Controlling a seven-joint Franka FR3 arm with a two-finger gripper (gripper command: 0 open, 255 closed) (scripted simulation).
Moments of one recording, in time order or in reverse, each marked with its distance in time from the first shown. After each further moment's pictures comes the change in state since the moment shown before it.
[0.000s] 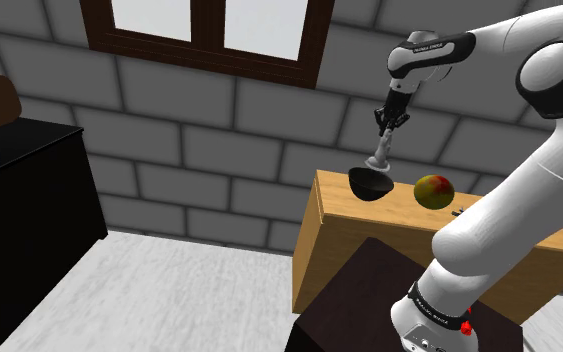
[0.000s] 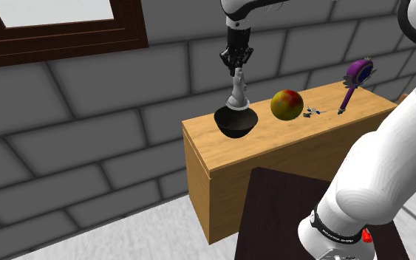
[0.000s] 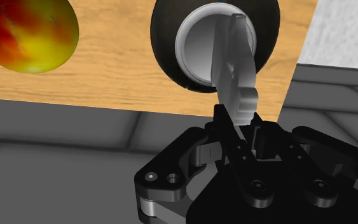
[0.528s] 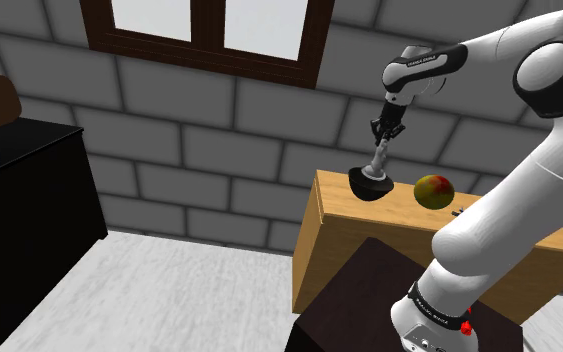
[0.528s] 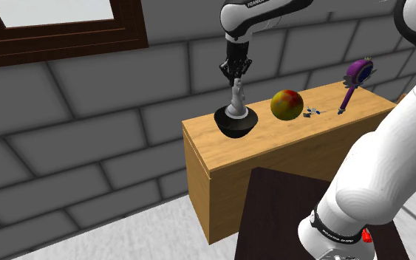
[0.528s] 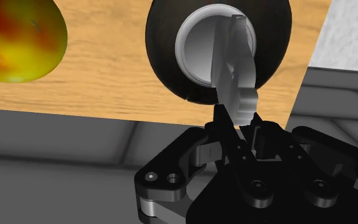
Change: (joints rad) arm -0.001 0.012 -0.004 -0.093 0.000 0.105 0.003
